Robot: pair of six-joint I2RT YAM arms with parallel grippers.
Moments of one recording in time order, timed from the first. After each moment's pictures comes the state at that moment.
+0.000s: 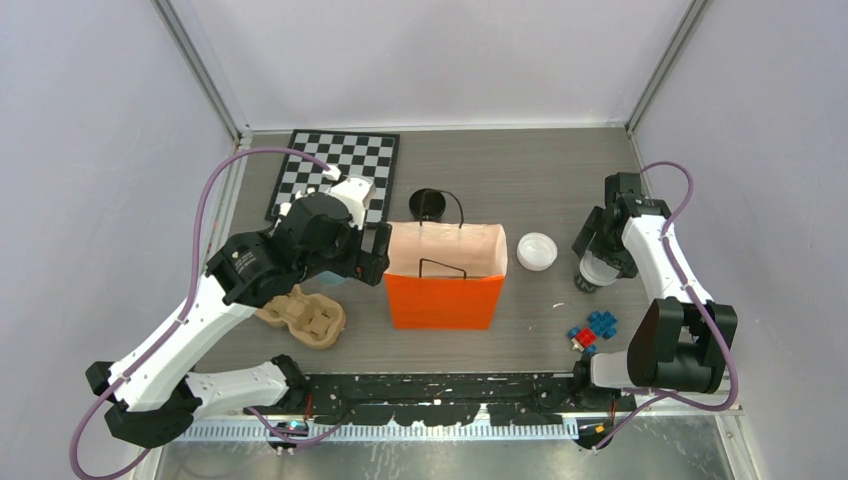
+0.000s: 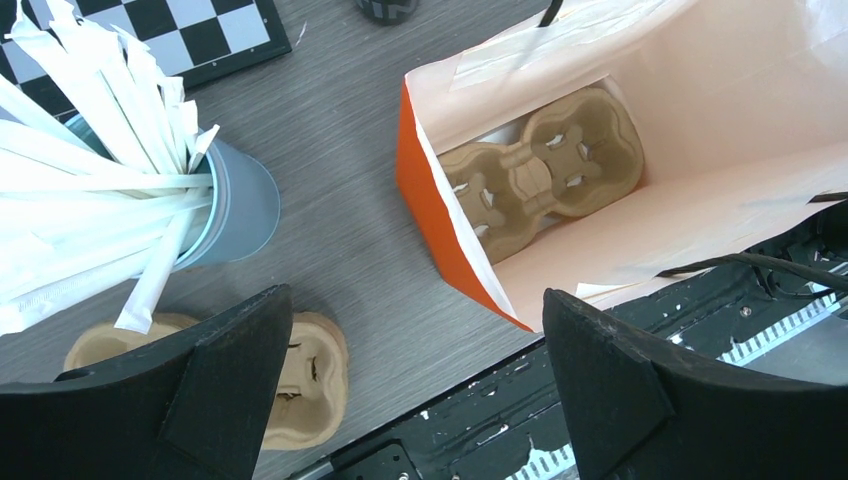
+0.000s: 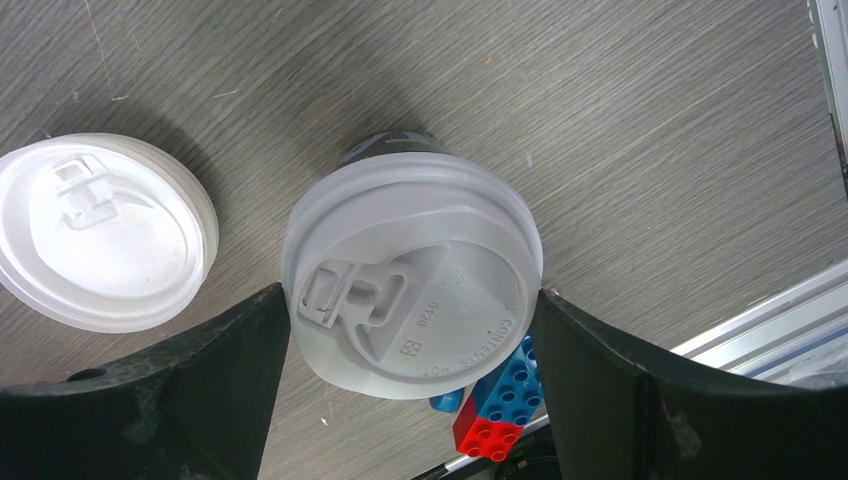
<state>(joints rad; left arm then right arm) -0.86 1.05 1.41 -1.06 -0.23 -0.32 -0.13 1.36 1.05 -0.93 0.24 0.44</state>
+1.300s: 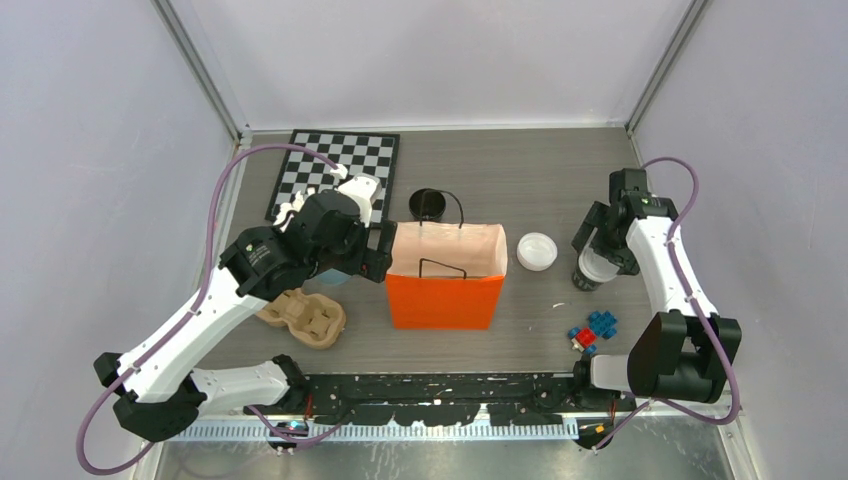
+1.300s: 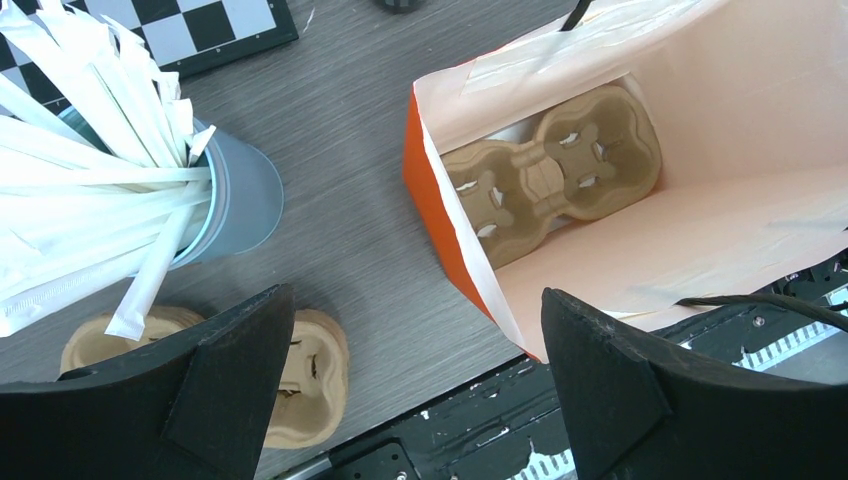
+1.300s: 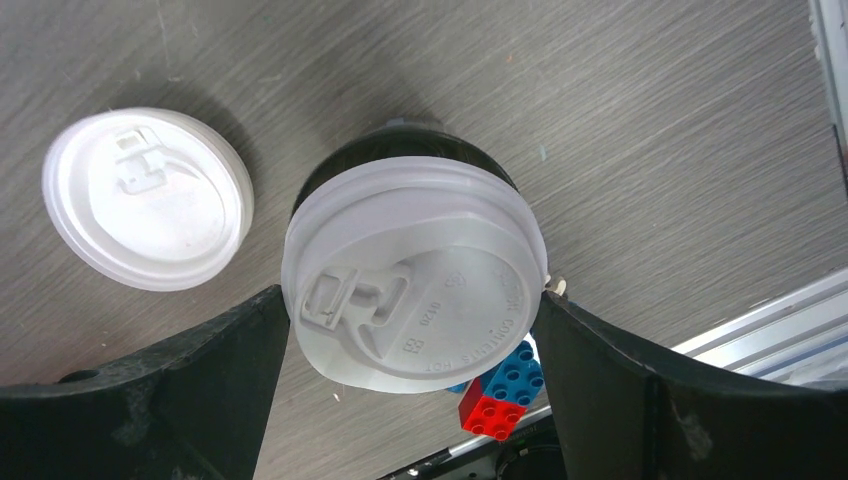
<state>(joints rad) -0.86 1.09 1.41 -1.06 -0.25 -0.34 -0.13 1.32 1.08 -0.97 0.19 0.43</state>
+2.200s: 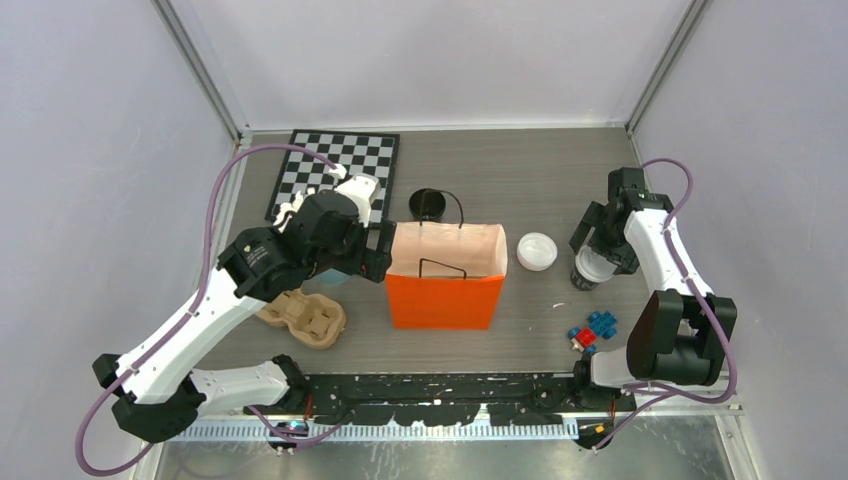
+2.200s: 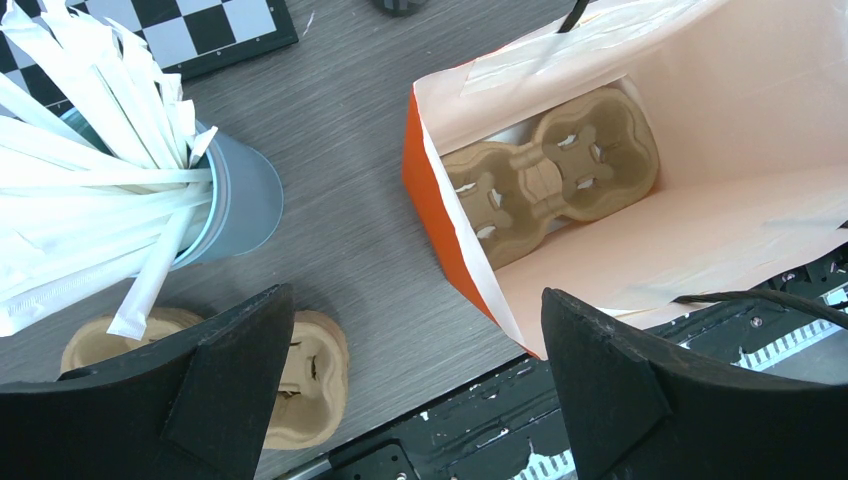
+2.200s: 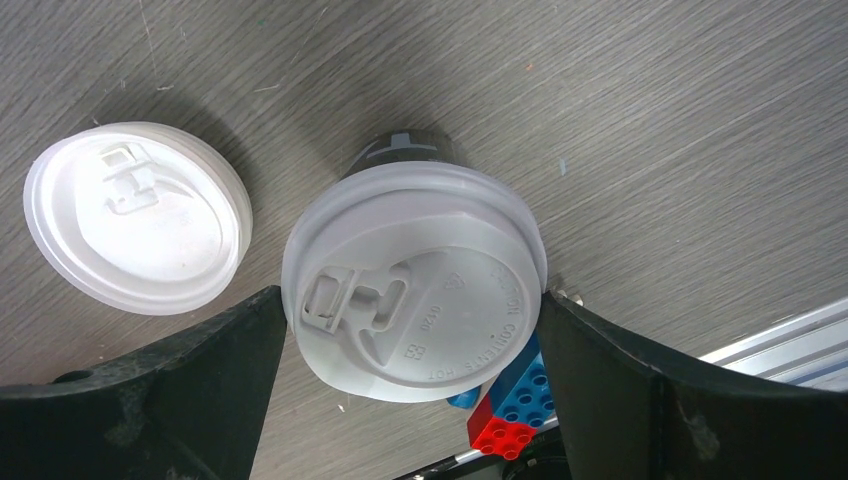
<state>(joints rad) -0.86 1.08 1.41 -1.06 -0.25 -0.34 -0.15 1.39 1.09 -0.94 0.16 0.41</state>
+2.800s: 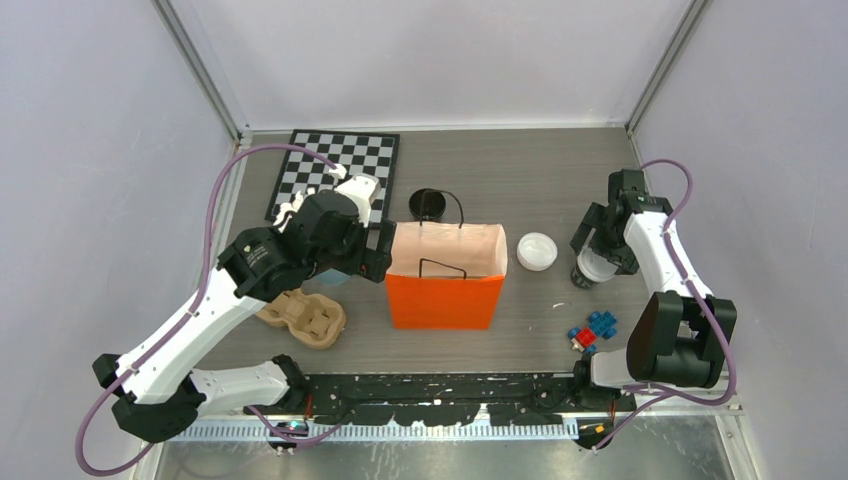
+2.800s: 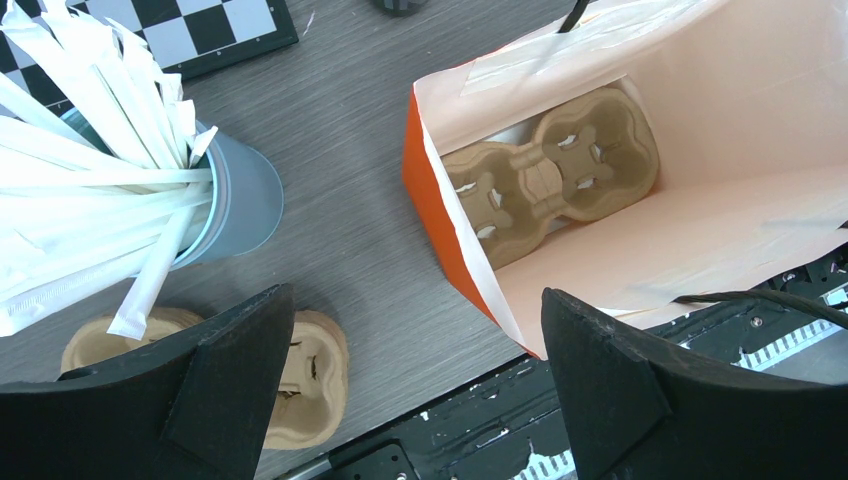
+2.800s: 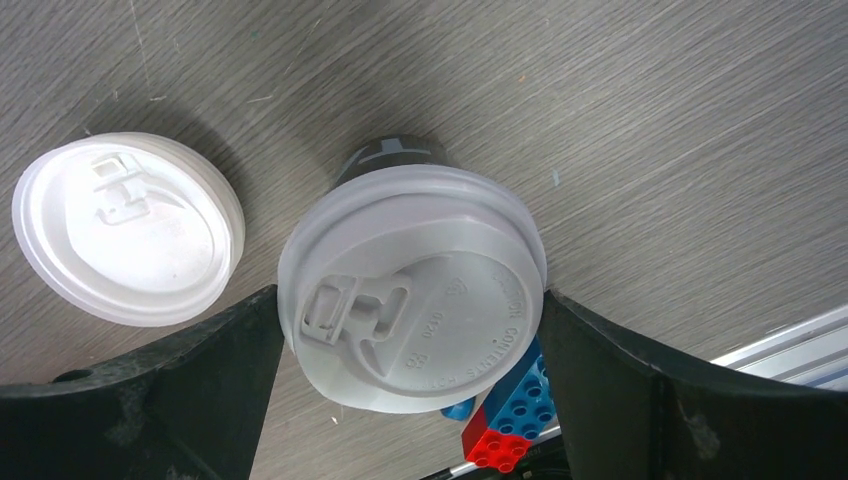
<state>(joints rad) -0.86 1.08 1.41 -1.06 -0.25 -0.34 -0.15 1.39 1.07 -0.91 0.17 0.40</state>
